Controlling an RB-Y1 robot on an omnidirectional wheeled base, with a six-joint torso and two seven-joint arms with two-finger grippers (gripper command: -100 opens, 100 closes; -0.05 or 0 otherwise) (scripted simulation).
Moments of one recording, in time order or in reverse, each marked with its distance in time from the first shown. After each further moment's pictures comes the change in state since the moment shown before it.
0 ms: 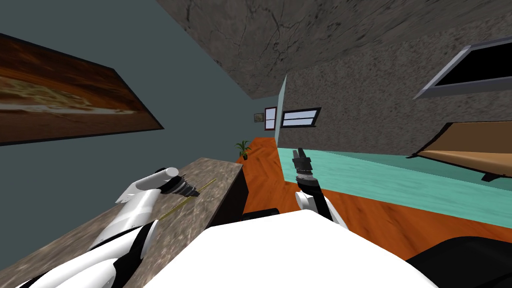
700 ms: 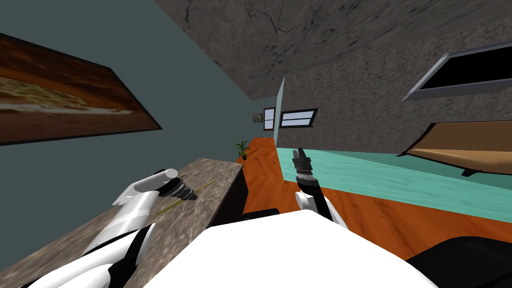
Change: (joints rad) left arm 0.027 0.006 -0.008 -0.009 -0.003 0.027 -0.010; right arm 0.000 0.000 0.000 0.000 0.000 0.000 0.000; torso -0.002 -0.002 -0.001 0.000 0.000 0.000
